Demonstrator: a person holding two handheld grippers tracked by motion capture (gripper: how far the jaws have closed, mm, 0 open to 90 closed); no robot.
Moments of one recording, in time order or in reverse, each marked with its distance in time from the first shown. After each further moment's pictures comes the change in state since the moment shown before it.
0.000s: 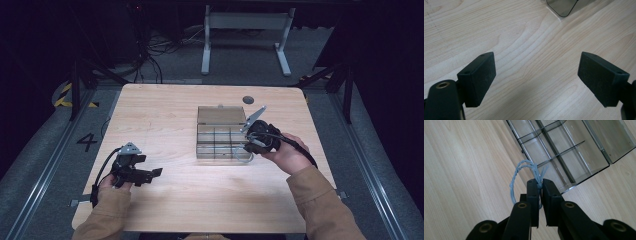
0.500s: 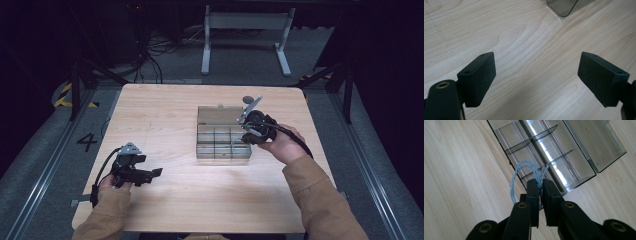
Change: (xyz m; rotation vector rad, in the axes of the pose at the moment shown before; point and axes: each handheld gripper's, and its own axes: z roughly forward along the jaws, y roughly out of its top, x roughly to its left) left arm 0.000 0.000 0.000 0.001 -0.002 0.000; right arm -0.019 0.019 0.002 0.012 -0.007 0.025
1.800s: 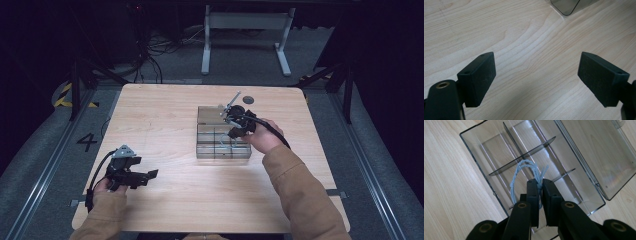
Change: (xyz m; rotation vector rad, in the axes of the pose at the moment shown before) left arm 0.000 -0.009 -0.011 -0.020 0.030 -0.017; right arm -0.017 0.039 0.054 0.058 0.024 0.035
